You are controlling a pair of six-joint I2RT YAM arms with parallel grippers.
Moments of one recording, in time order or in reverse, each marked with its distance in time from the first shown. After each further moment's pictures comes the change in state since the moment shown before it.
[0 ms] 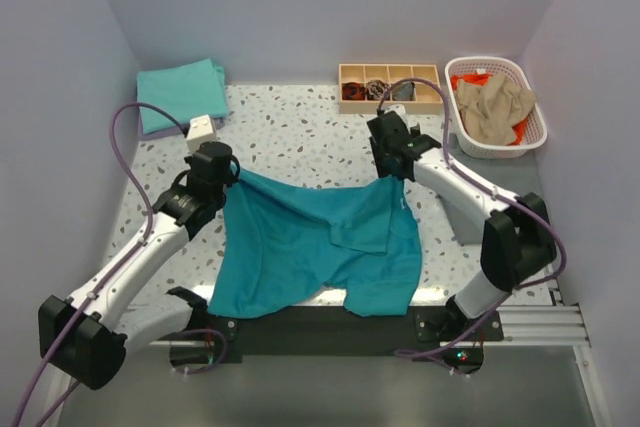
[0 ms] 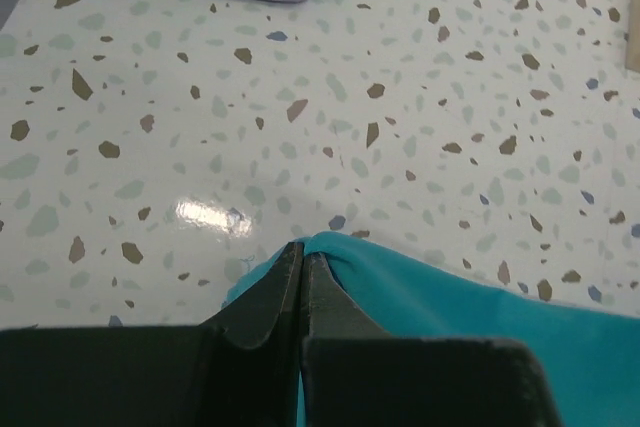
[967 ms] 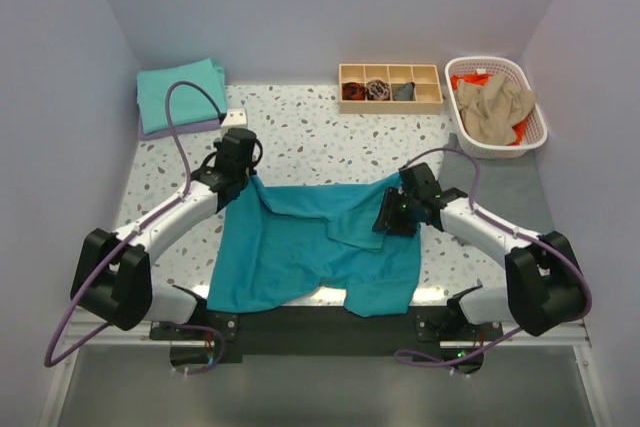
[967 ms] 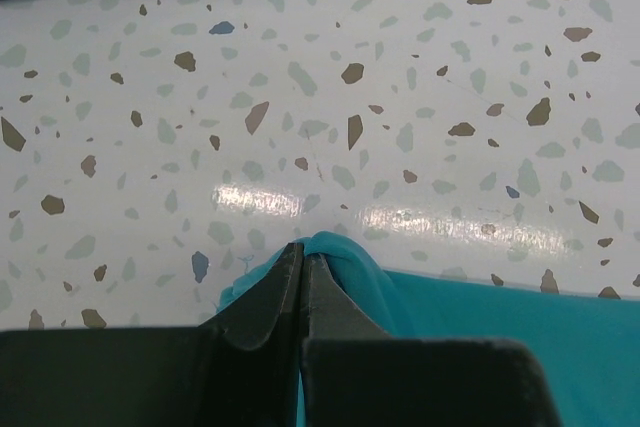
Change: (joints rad) left arm 0.034 0.339 0.043 0.222 0.054 0.170; right arm -0.100 -0.244 -0.529 0.175 -0.698 0.430
